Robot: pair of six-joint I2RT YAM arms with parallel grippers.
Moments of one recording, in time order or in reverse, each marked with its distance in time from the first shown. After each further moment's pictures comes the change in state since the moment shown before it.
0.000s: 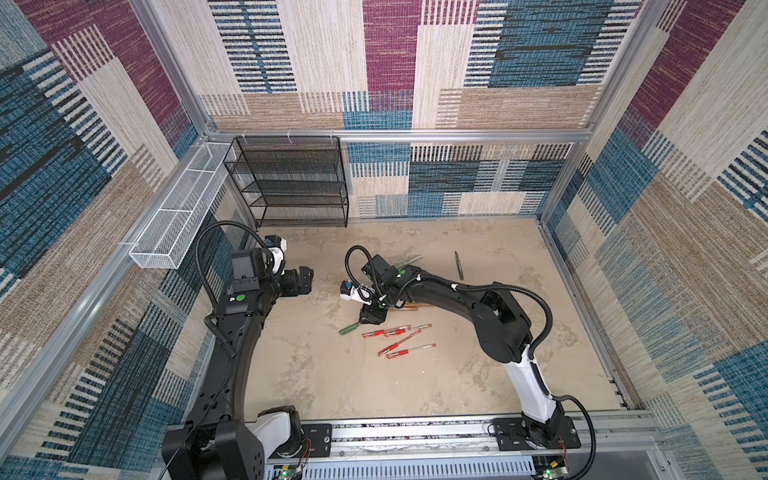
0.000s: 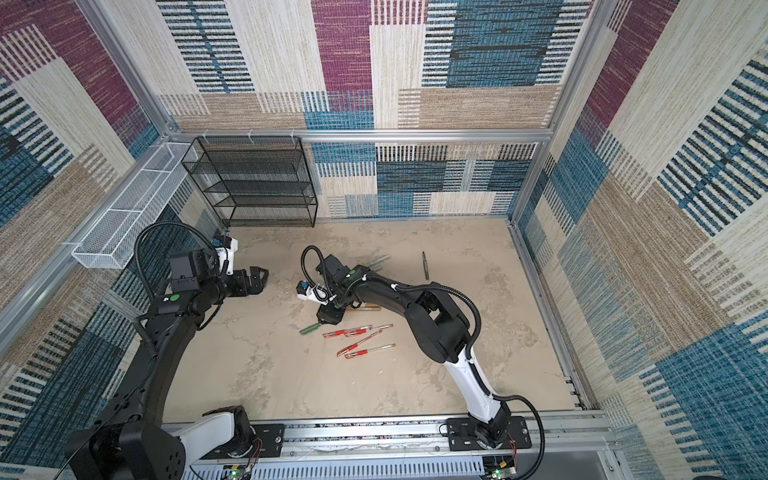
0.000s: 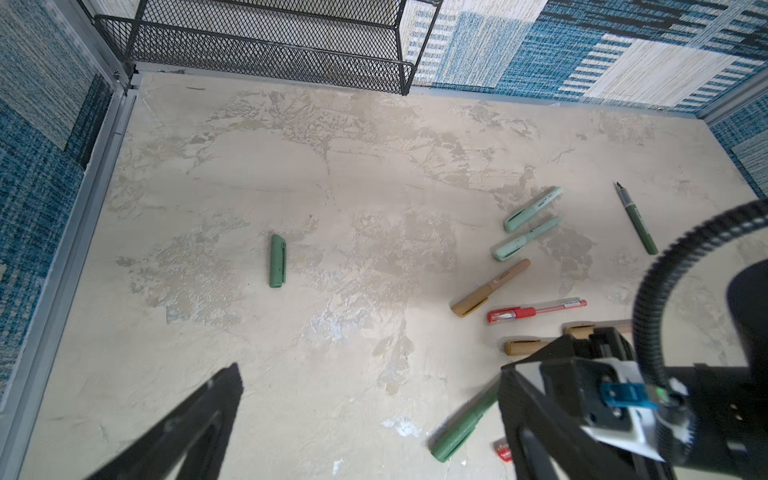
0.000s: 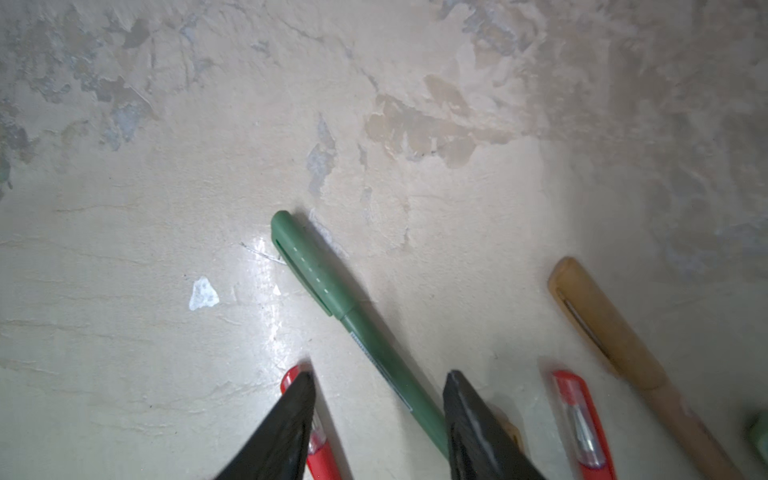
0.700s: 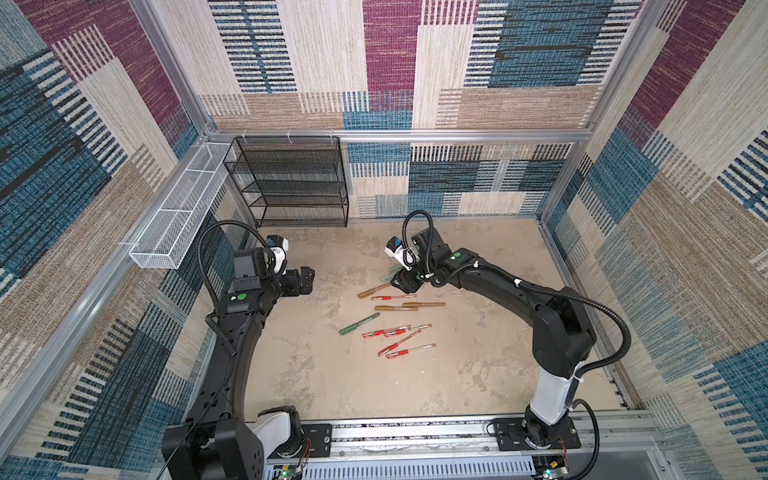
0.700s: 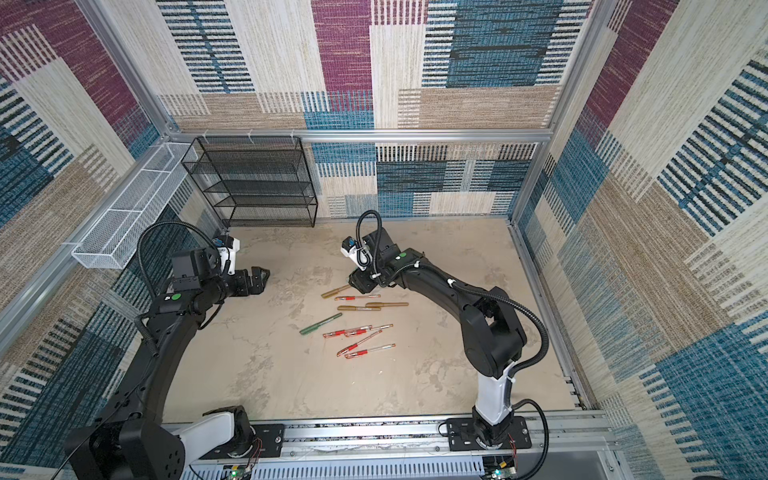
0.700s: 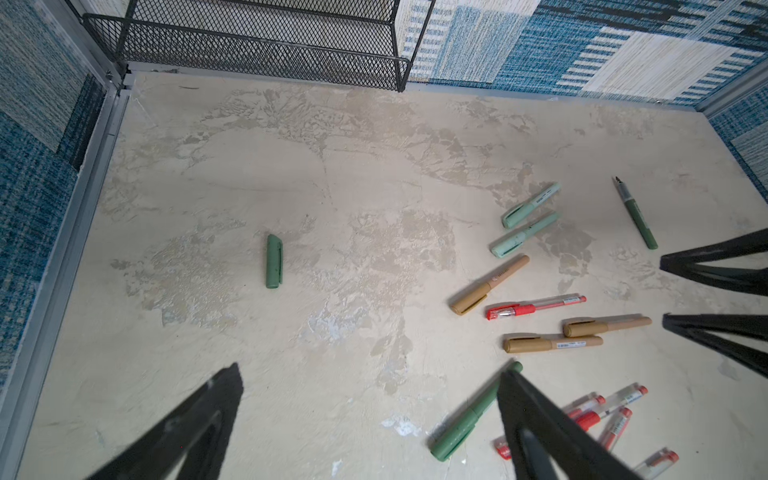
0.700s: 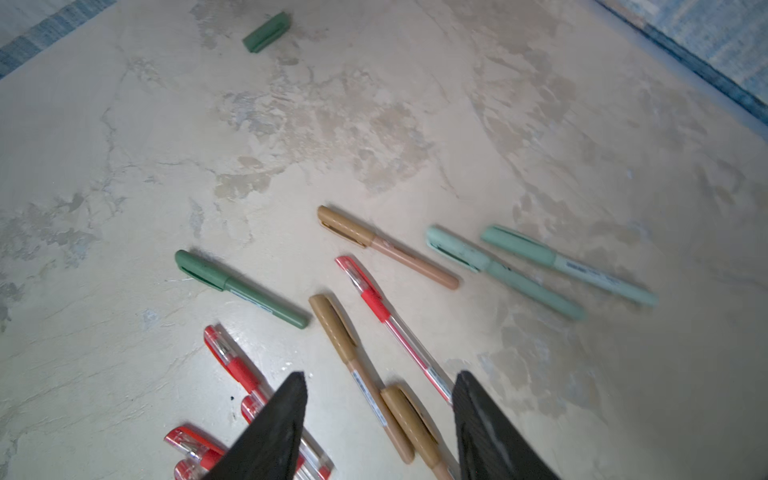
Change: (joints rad) left arm -0.006 0.006 0.001 0.000 0.000 0.008; right arm -0.176 -0.346 -0.240 0.140 0.063 0.199
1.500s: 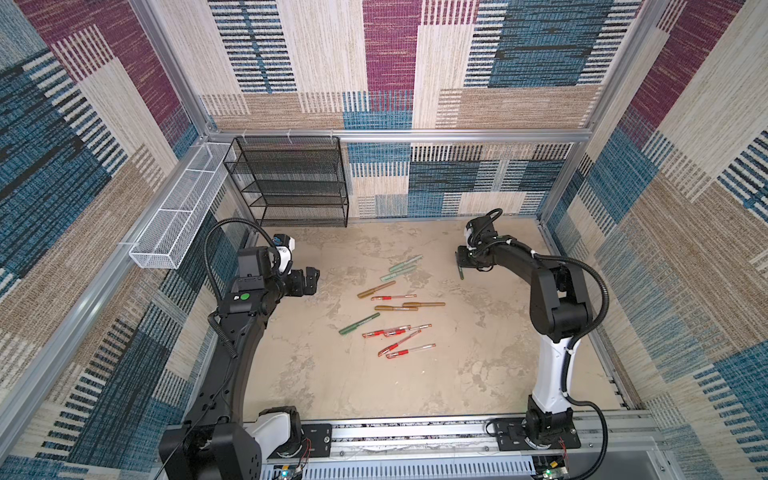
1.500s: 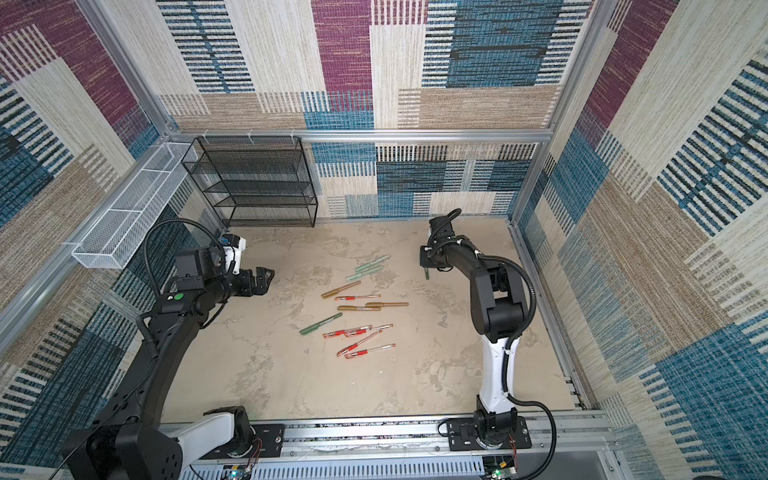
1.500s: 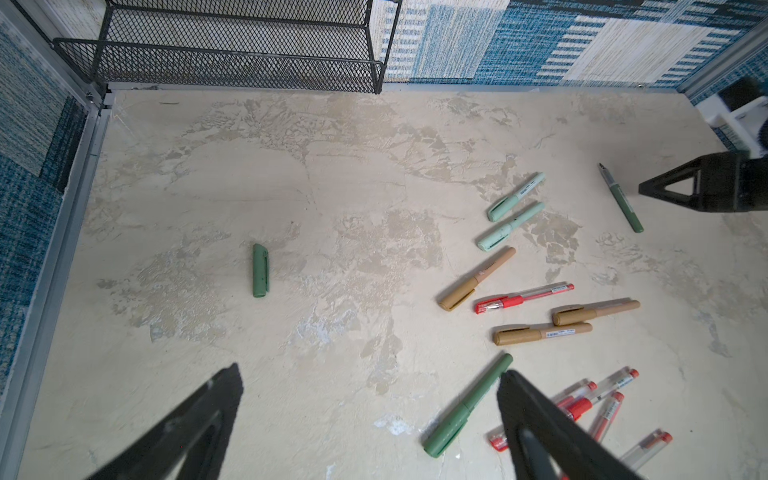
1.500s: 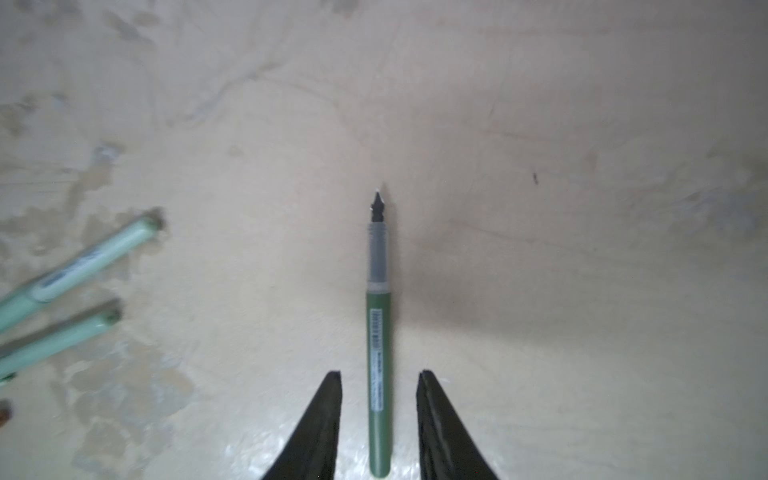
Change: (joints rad) left arm -0.045 -0.005 0.011 -0.007 -0.002 0.026; right arm -0.480 0.169 0.026 0.003 0.192 0.406
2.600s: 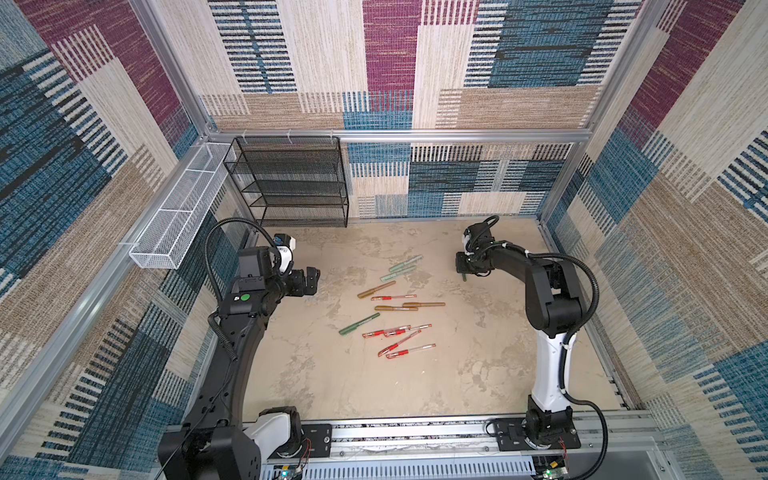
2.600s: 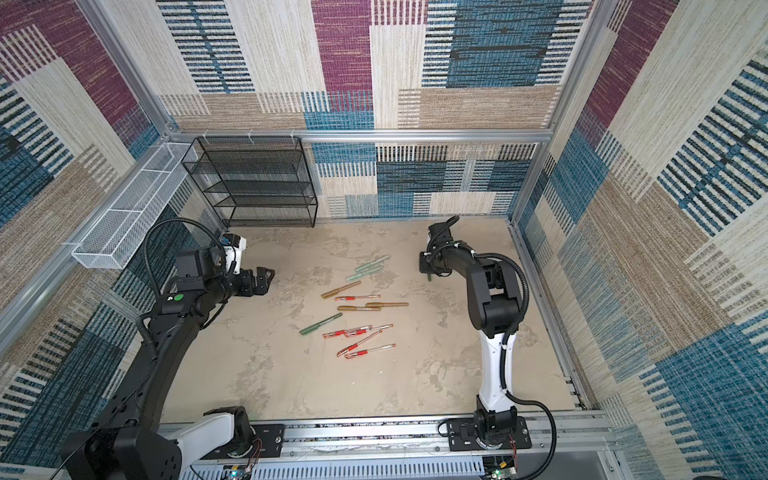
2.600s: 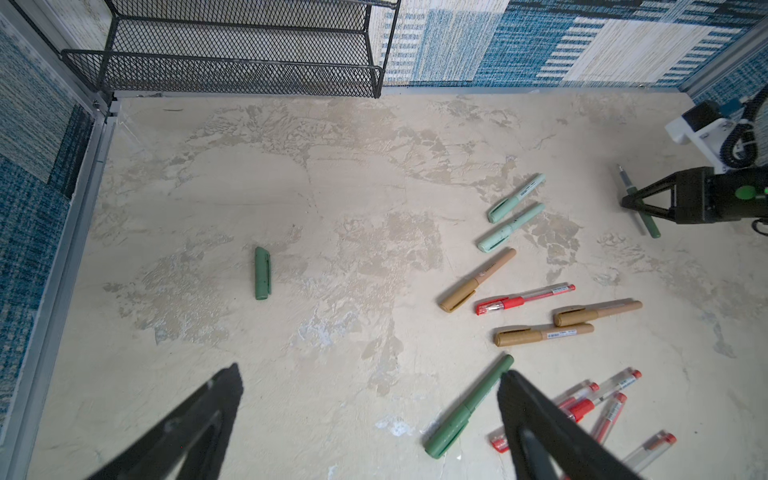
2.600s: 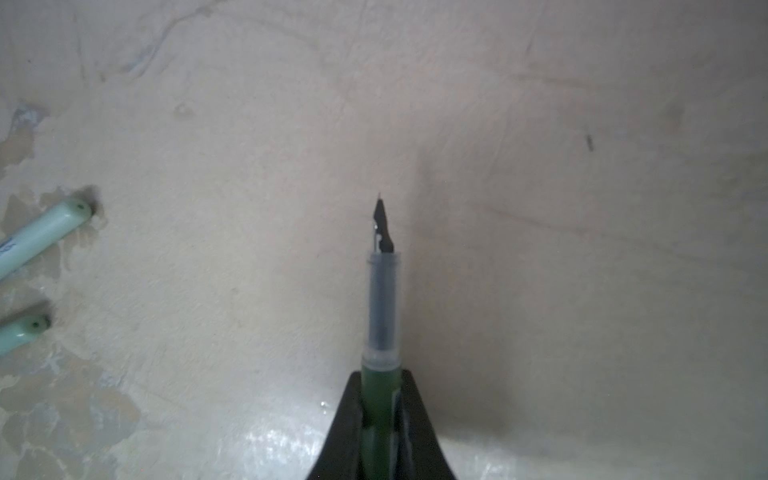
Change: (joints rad) left arm -0.013 -0.009 0.006 -0.001 -0.016 0.003; right arm -0.019 0.102 -0.026 0.069 -0.017 0.000
